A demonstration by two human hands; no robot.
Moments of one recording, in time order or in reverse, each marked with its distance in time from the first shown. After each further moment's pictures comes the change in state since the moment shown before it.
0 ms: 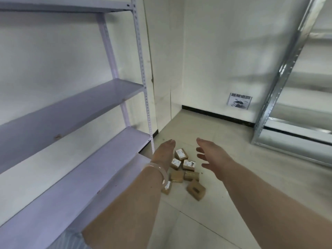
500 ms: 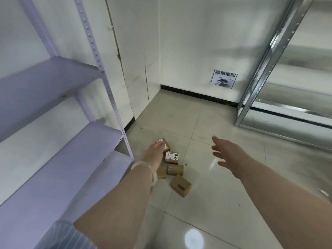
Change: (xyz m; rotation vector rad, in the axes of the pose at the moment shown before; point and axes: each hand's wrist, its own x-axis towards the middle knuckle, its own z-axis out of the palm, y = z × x) left_hand 0.256 -0.008 0.056 0.176 -0.105 -0.141; right_hand 0.237 0.005 -0.086 0.010 0.179 0.194
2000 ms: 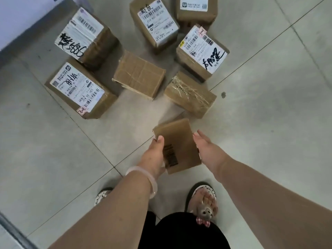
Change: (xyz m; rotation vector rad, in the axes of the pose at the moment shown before) left_hand 0.542 -0.510 0.285 -0.747 0.259 -0.942; right_hand 0.674 0.502 0.149 -0.702 -0.505 0.573
